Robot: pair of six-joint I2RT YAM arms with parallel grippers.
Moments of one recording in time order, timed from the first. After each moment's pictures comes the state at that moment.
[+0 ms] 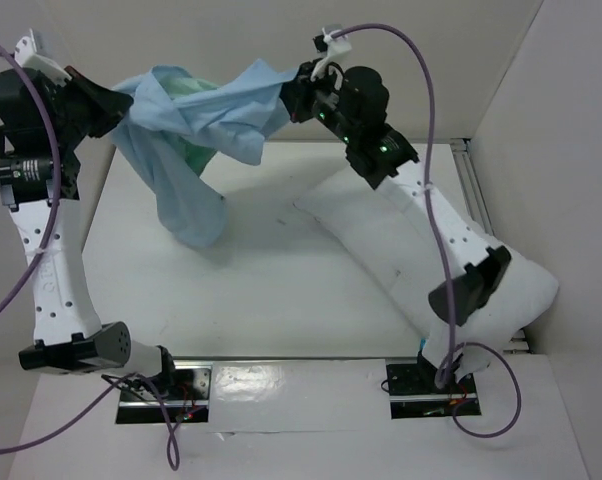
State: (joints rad) left arm 0.22 1.43 2.05 -0.74 0.28 -0.56; right arm 0.61 1.80 2.08 -0.16 -0.07 0.19
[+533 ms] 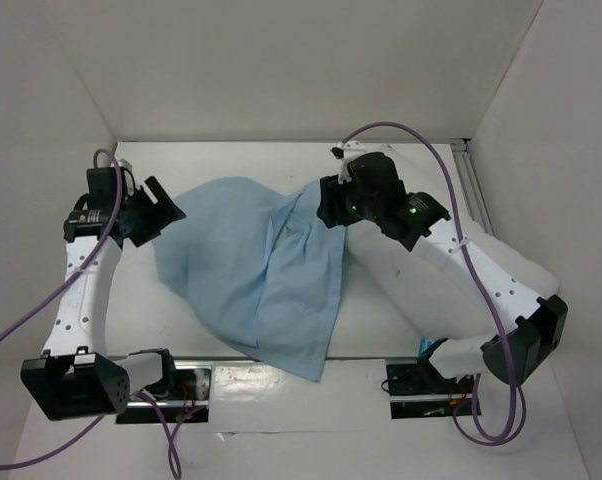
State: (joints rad) left arm 0.15 1.17 1.17 -0.85 0.22 -0.53; right arm 0.63 1.33 1.35 -0.56 -0.03 0.22
